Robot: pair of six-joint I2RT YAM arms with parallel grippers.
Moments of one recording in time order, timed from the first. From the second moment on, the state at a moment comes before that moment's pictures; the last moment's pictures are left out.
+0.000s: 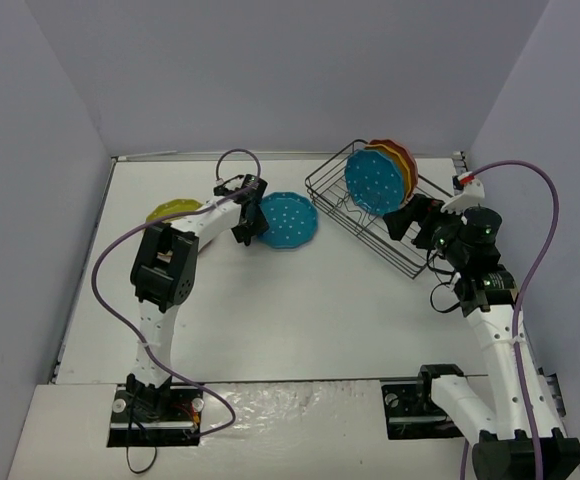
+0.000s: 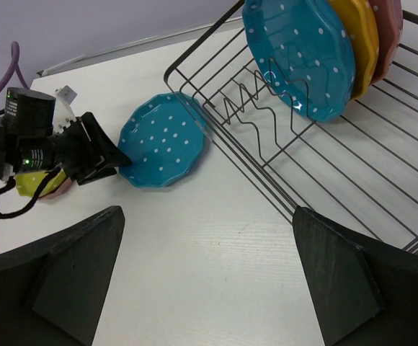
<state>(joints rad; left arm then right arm) -0.45 2.15 1.66 -0.63 -0.21 -0.88 0.02 0.87 0.89 -0.32 -0.28 0.37</state>
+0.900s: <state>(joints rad) -0.42 1.99 1.39 -0.45 -0.16 -0.92 0.31 0.99 0.81 -0.27 -0.29 0.44</state>
